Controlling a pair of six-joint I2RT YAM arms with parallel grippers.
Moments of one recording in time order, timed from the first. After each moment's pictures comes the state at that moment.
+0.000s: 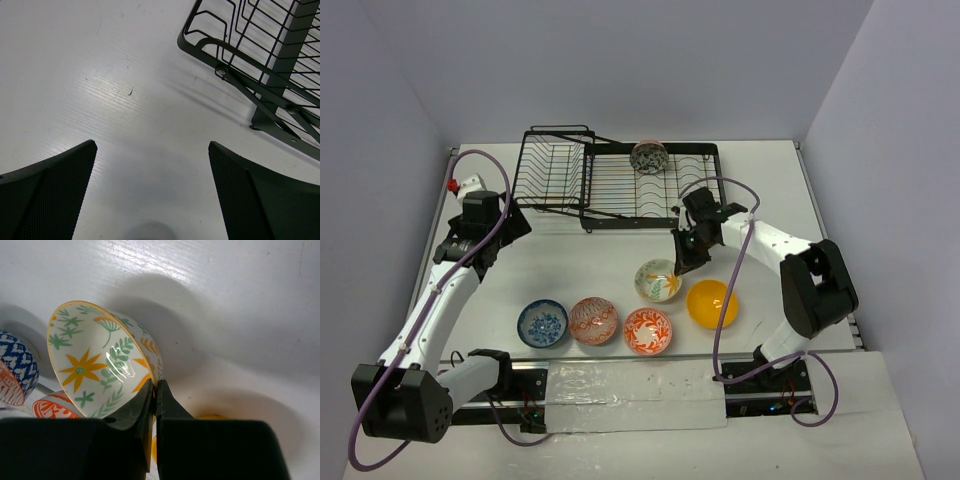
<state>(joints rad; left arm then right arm) -0.13 1.08 0.89 -0.50 -0.32 -0.51 0.44 1.61 1.05 -0.67 -0.30 0.25</state>
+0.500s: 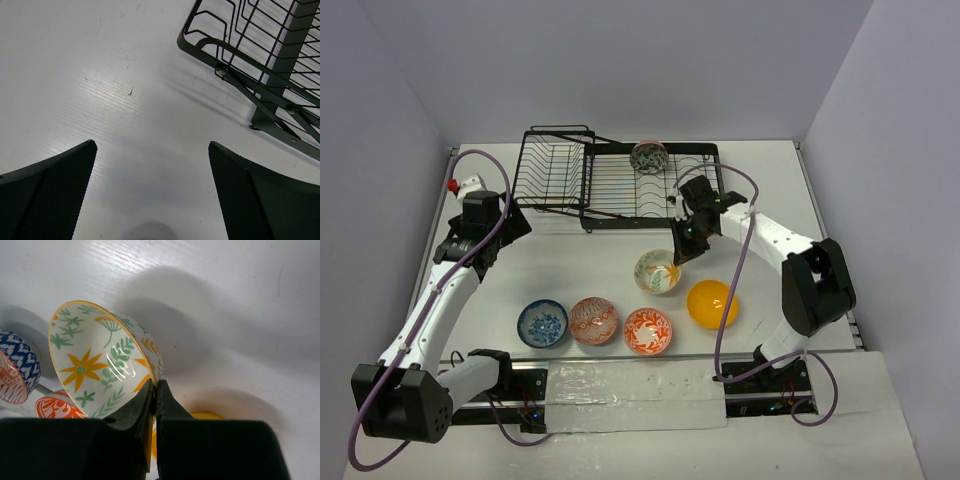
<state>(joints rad) -0.13 1.08 0.89 -0.50 -0.32 -0.51 0.45 1.63 1.15 -0.74 -0.27 0.21</state>
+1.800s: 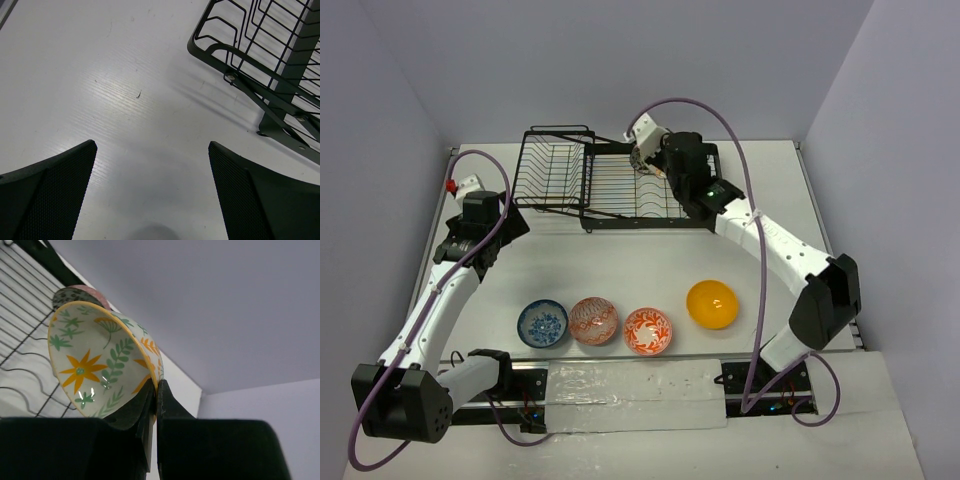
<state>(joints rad) -0.13 1.08 0.89 -0.51 -0.36 -0.51 0.63 1.55 1.44 -0.14 0.46 -0.67</state>
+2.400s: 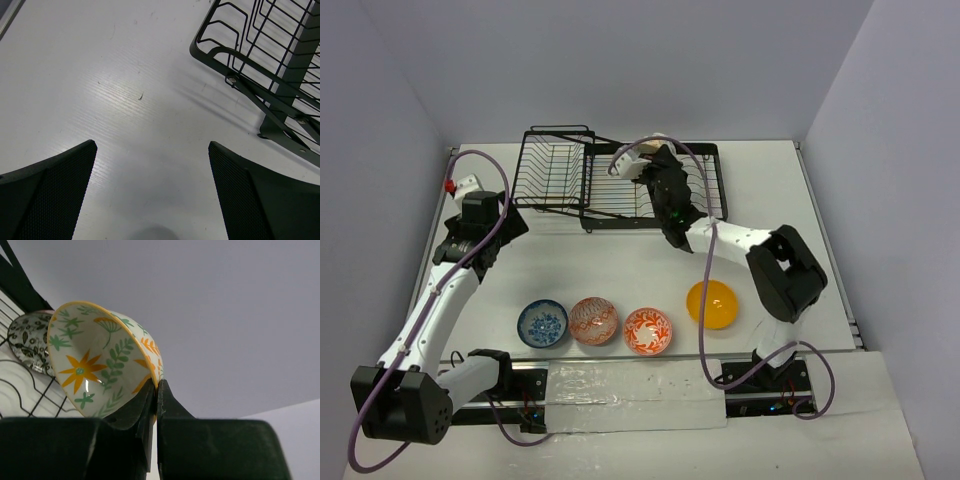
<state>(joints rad) -0.13 1.07 0.89 -0.51 -0.37 -0.51 0.64 1.76 1.13 0.71 0.49 -1.10</state>
